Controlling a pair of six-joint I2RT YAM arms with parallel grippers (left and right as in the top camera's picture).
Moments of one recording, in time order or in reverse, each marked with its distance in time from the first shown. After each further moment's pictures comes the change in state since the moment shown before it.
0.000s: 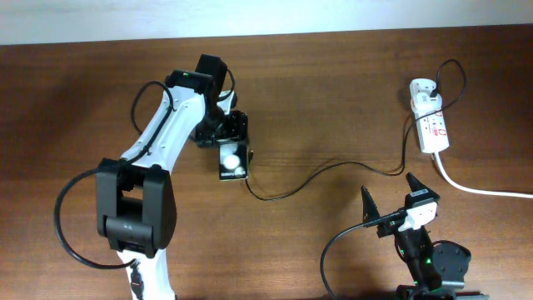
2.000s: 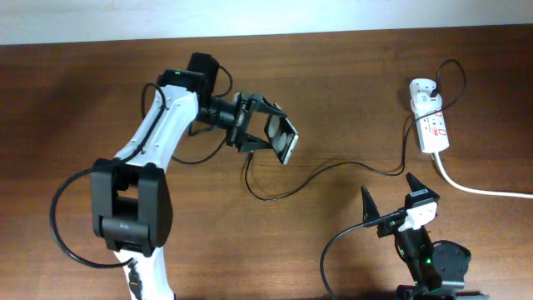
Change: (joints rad) left arm 0.041 0.000 0.000 0.020 0.954 -0.628; right arm 0.000 0.000 0.000 0.000 0.000 0.000
